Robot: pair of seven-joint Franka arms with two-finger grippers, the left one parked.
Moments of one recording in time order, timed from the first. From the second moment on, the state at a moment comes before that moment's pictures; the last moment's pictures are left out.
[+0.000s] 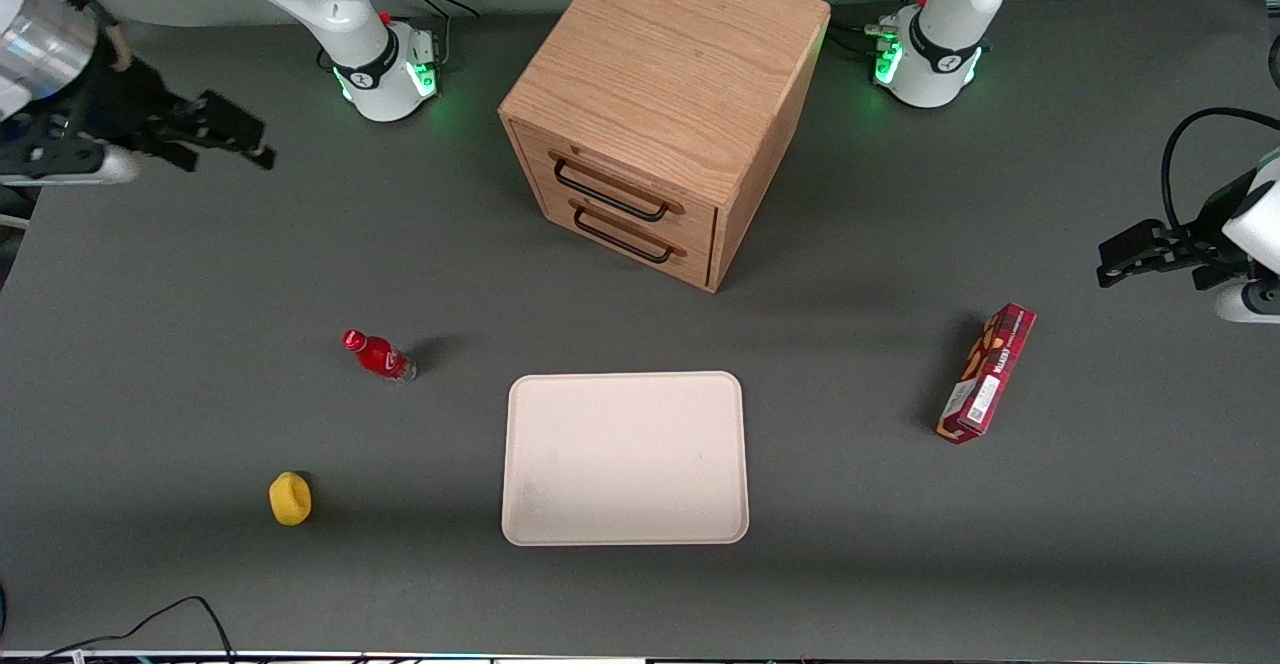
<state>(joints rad) 0.07 -0.10 0.11 -1.59 0.19 1.43 0.22</state>
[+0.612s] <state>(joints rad) 0.08 0.17 0.43 -1.49 0.30 1.46 -0.08</state>
